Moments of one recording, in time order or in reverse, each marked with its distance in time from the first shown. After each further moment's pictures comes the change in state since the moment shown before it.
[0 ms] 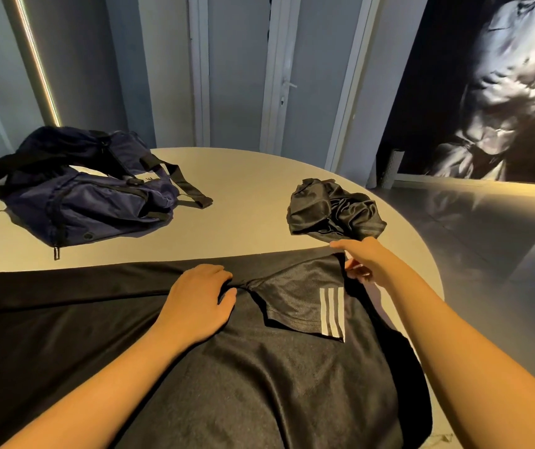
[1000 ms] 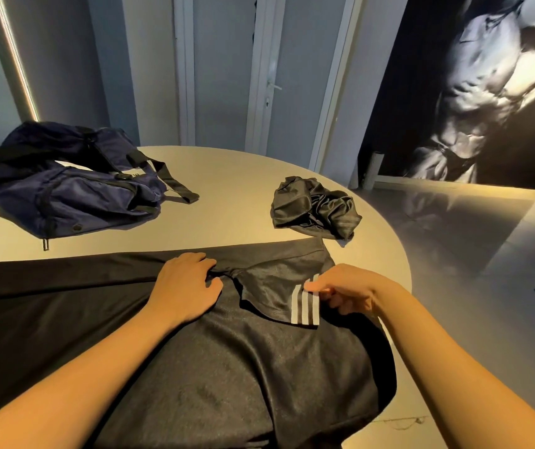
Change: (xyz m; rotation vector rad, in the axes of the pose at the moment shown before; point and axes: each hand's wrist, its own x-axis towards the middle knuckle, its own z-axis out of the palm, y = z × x) left_hand 0.002 -0.001 -0.004 0.066 -0.047 -0.058; right_hand -0.075 0.035 0.002 -0.017 -0.455 0.056
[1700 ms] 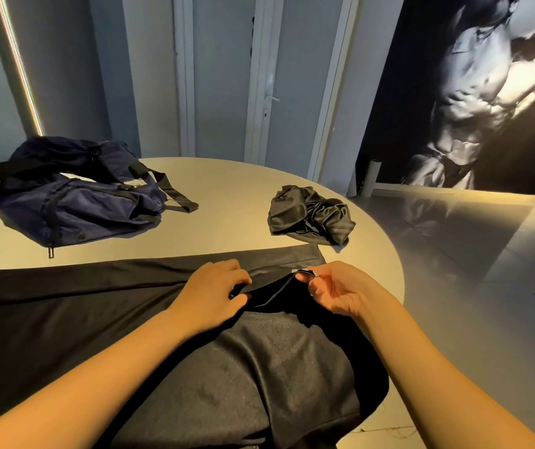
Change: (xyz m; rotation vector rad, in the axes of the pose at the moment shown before) left_hand -0.009 0.041 -0.015 -0.189 0.044 0.359; right_hand -0.004 -0.009 0.012 0.867 -0.081 0.000
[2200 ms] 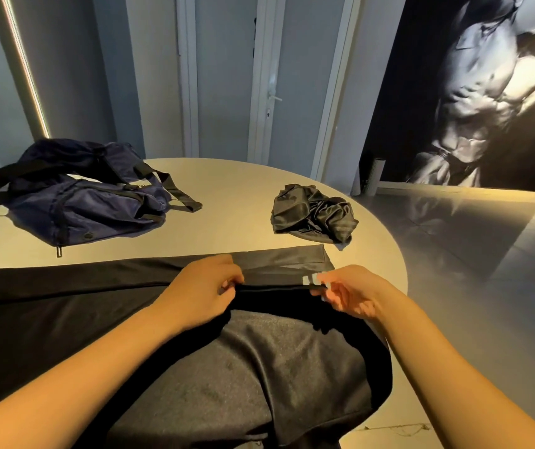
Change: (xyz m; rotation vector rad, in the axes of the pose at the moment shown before) left_hand -0.018 0.001 -0.031 -0.058 0.029 0.017; right_hand -0.023 0.002 -0.011 -0.333 0.129 -0.049
